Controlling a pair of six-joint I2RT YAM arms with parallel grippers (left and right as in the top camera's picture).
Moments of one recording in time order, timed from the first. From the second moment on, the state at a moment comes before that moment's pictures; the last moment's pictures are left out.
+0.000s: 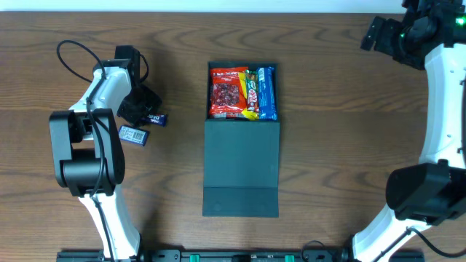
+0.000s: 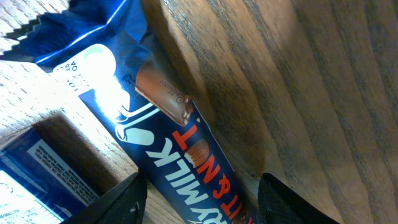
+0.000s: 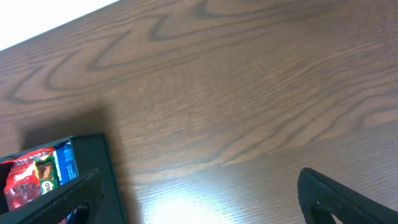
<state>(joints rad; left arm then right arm) 0.04 2.12 1.50 -0.91 0.05 -0.83 -0.16 1.93 2.08 -1.19 -0.08 0.22</state>
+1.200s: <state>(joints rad) 0.04 2.12 1.50 -0.93 0.07 -0.81 -0.16 1.93 2.08 -1.19 -0.08 0.22</state>
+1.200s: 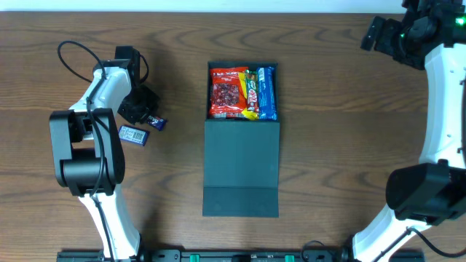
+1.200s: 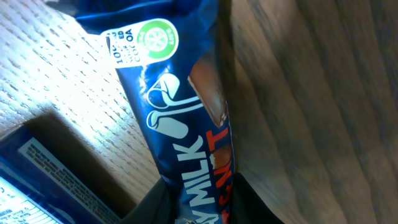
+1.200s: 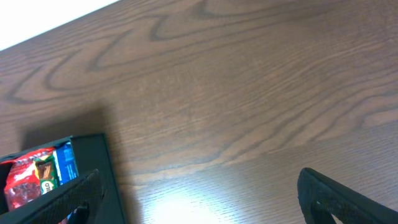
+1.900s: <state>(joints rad) -0.16 1.94 1.71 -1.01 -0.04 -0.67 -0.16 1.93 2.08 -1.19 -0.08 0.22</state>
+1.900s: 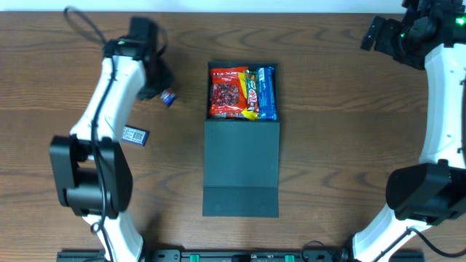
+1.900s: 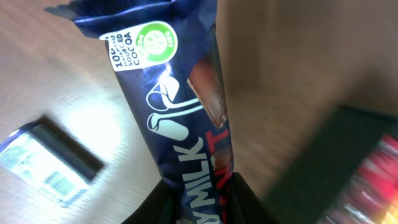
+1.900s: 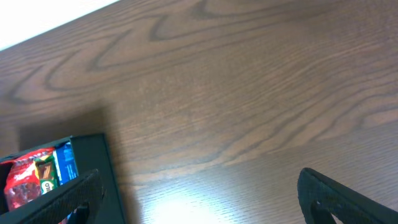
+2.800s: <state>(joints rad) -0.48 2.23 2.09 -1.18 0.11 -0.43 -0.16 1.93 2.08 -1.21 -0.08 0.22</state>
